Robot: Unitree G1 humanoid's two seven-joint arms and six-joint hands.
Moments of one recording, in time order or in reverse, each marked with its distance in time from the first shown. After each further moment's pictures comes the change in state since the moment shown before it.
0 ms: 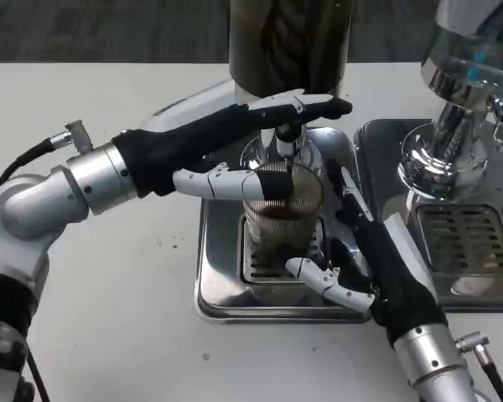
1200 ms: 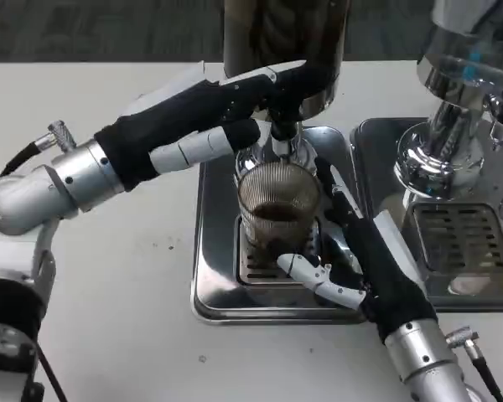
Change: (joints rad) left arm 0.019 -0.054 0.126 -0.013 -0.241 0.194 -0.212; right arm -0.023 0.025 0.000 0.027 0.001 -0.006 0.019
